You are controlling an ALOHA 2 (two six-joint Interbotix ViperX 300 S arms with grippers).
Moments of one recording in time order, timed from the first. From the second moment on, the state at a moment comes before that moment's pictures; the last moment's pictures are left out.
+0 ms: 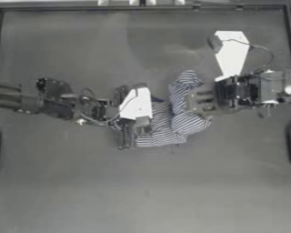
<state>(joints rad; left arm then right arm) 0.21 0.26 0.54 0.26 -0.04 -0.19 -0.13 -0.21 0.59 -0.16 0.73 1.38</state>
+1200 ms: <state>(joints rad) 0.25 -0.24 0.83 0.26 0.12 -0.21 -0.13 0.07 0.21 -0.03 1.04 1.19</state>
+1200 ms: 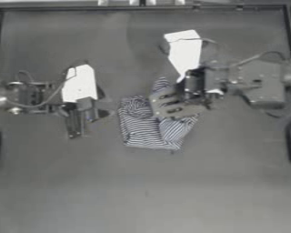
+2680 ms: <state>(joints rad) 0.26 -0.41 1.01 0.17 0.16 -0.21 -0.14 0.39 -0.16 -0.01 1.16 1.05</state>
